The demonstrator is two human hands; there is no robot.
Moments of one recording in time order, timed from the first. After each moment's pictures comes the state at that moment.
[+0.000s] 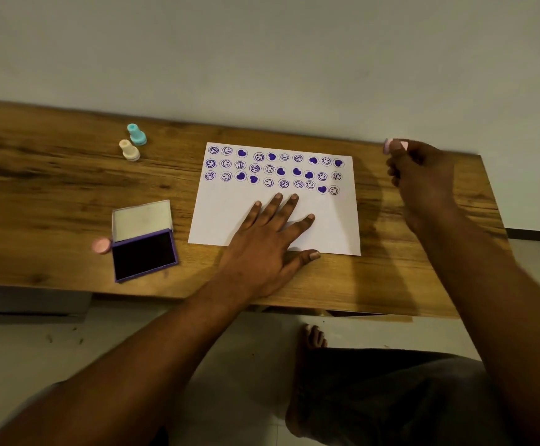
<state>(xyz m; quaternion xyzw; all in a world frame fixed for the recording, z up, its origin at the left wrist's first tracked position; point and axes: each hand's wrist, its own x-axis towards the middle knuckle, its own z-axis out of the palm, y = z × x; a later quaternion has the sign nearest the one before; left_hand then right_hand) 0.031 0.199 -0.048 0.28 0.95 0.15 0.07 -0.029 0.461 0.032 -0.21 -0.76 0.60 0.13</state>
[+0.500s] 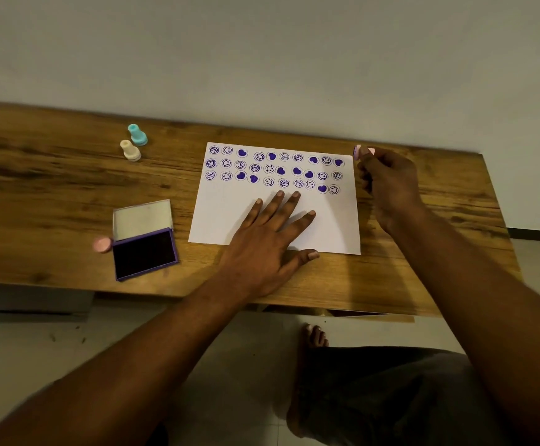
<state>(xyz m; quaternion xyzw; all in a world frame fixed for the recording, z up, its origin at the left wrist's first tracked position) 0.033 0.198 -0.043 0.29 0.94 0.15 0.06 -0.040 0.434 0.009 -0.24 -0.70 0.67 0.06</state>
